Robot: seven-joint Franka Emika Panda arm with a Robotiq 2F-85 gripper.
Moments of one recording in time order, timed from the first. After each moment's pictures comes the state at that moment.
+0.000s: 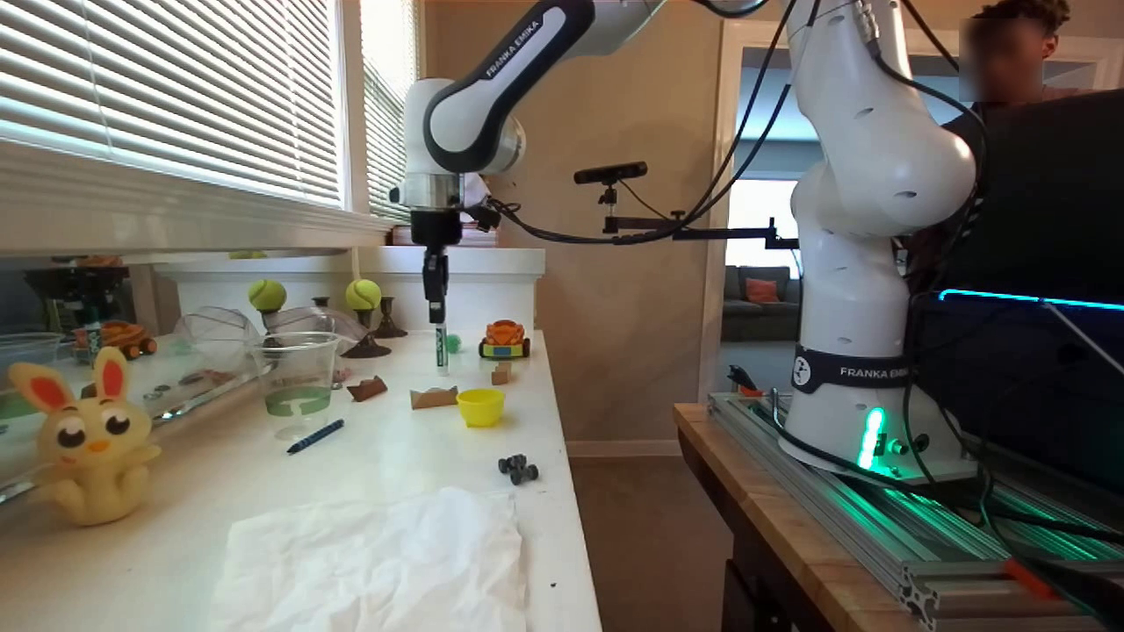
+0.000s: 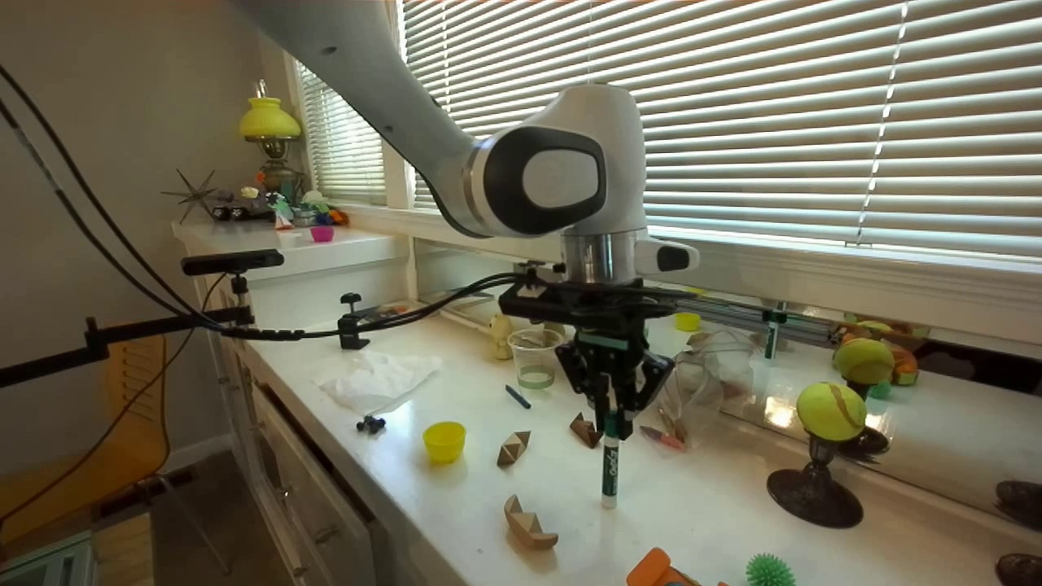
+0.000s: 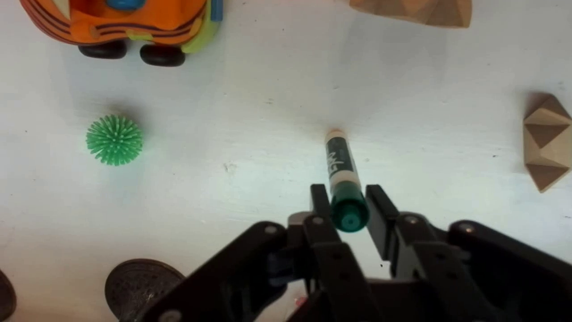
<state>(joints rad) -0.15 0.23 -0.17 -2.09 -0.09 2.39 -0.36</state>
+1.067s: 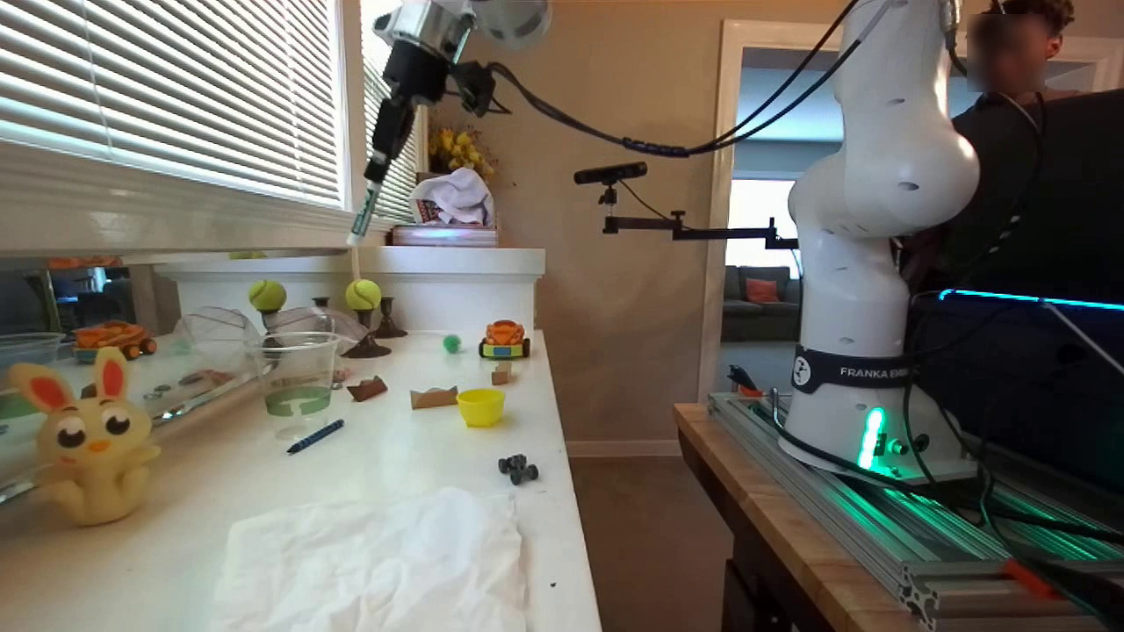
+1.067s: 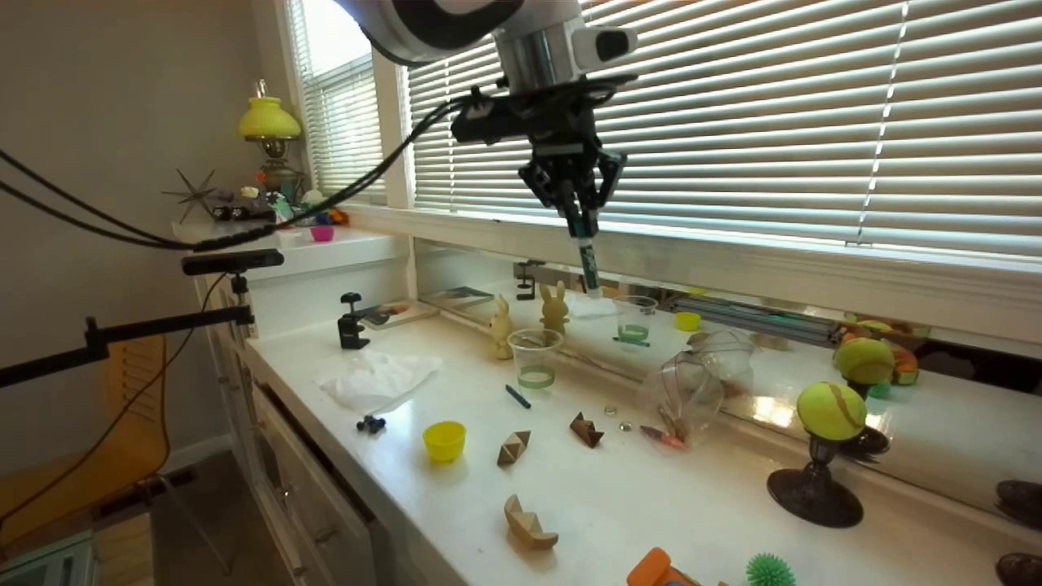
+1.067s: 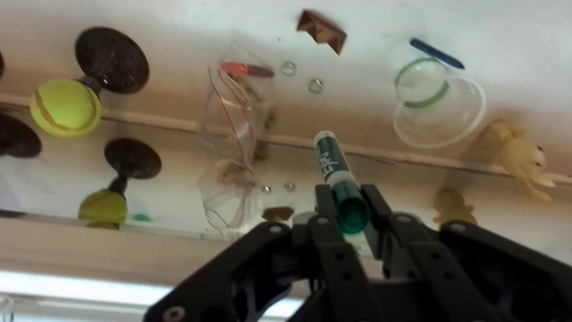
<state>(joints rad) -0.10 -0.11 -0.09 -2.08 0.14 2.38 -0.47</state>
